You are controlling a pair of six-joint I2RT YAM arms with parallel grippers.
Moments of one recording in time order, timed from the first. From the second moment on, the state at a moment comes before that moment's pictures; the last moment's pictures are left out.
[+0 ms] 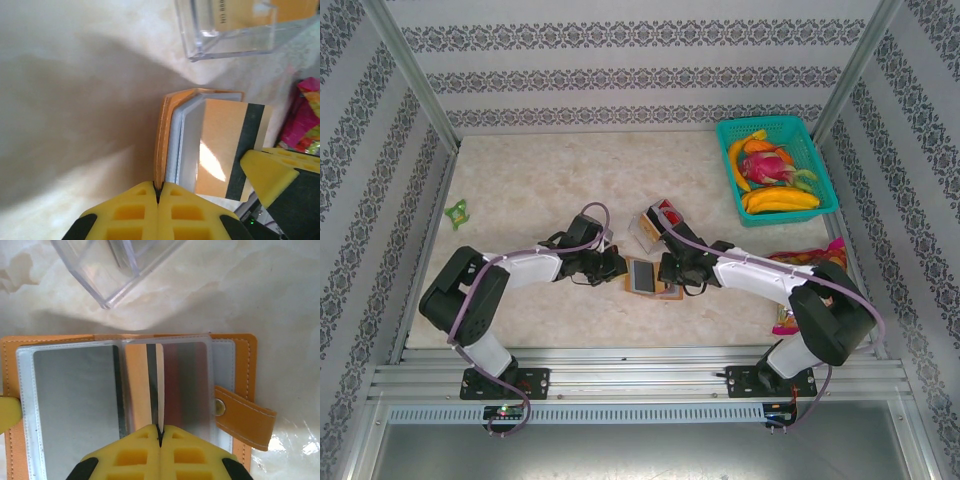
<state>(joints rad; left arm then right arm) -0.52 1.65 0.79 -0.05 0.53 -0.92 0.70 1.51 0.84 -0.43 -0.01 0.84</state>
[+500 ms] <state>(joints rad) -0.52 1.61 0.76 0.03 0.53 -0.99 0.89 1.42 0.91 -0.34 0.21 0.82</state>
